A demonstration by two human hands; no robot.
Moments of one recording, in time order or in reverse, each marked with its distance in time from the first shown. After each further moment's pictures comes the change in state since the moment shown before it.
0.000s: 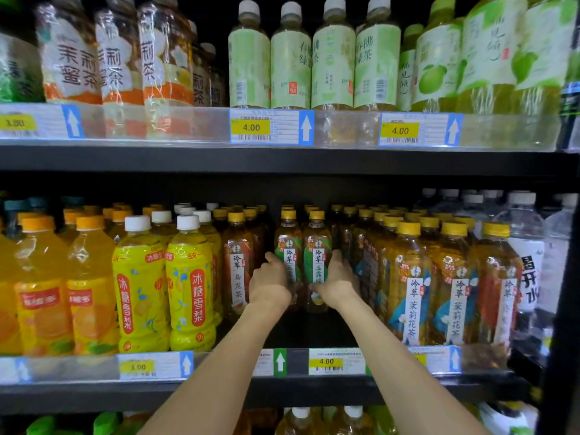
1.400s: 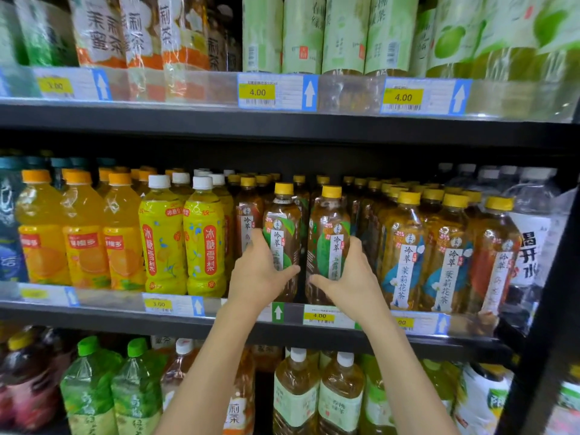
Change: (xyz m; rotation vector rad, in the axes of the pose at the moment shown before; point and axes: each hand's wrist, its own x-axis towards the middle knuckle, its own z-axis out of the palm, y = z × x) left_hand -0.088 -0.033 -0.015 -0.375 0.198 0.051; right_hand -0.104 0.022 -0.038 0.257 -0.036 -0.225
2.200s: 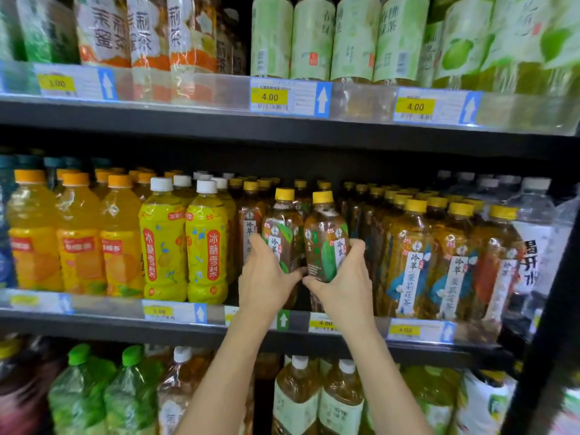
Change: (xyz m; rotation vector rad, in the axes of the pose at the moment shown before) left_hand -0.004 0.006 0.006 -0.095 0.113 -0.002; right_hand -0.006 -0.017 0.022 0.034 0.216 -0.047
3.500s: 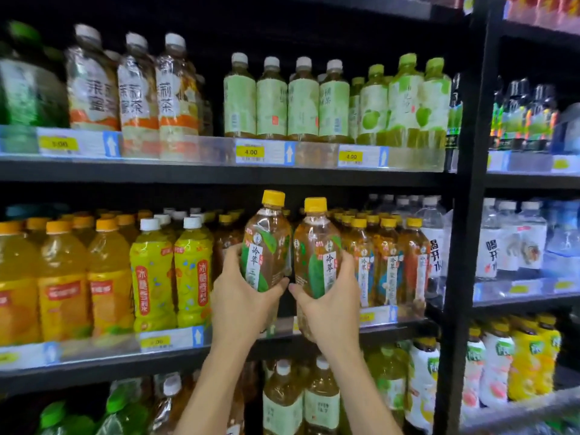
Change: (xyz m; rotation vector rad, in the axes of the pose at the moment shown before) left_hand -0.047 0.024 -0.088 -0.379 0.004 0.205; right_hand -0.072 -0.075 -0.032 0.136 0.290 0.005
